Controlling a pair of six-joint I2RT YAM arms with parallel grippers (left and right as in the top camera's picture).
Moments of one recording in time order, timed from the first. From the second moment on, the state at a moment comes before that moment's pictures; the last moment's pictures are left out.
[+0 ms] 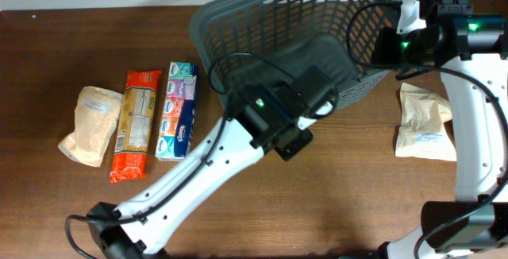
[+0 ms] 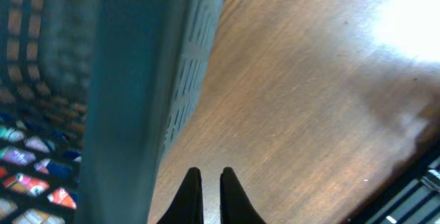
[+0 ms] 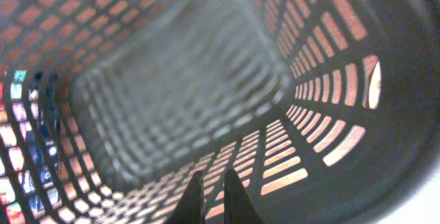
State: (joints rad) left arm -0.86 1.75 1.86 -1.34 -0.13 0.06; right arm -0.02 1.74 1.94 -1.30 -0.20 0.18
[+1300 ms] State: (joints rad) left arm -0.40 1.28 1.84 -1.47 -0.24 -0.10; right arm -0.36 1.61 1.96 -1.21 -0.17 0.24
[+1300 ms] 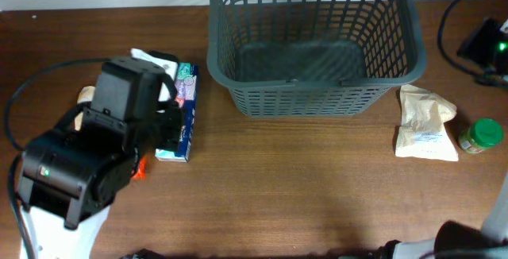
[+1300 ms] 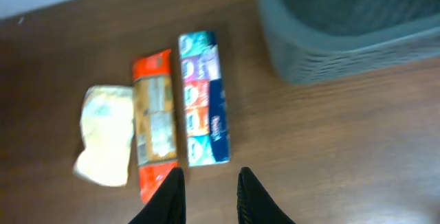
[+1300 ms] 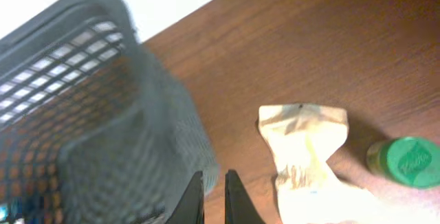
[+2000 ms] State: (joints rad) left arm -0.23 1.47 1.84 -1.53 -0.30 -0.10; right arm -0.31 1.88 1.96 -0.98 -0.34 0.24
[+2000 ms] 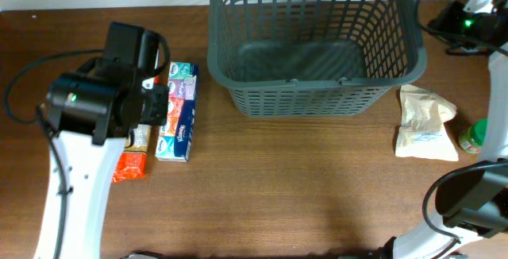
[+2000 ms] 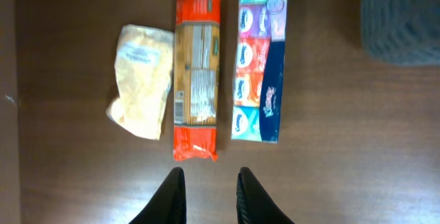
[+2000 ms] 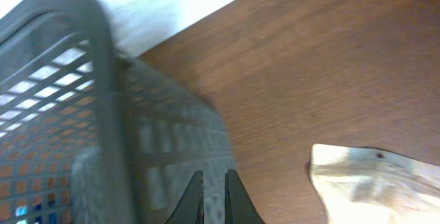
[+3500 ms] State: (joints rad) left arm 0.05 1.73 1.41 -1.13 0.16 0.24; right arm -0.66 1.69 1.96 -1.02 -0.46 0.29
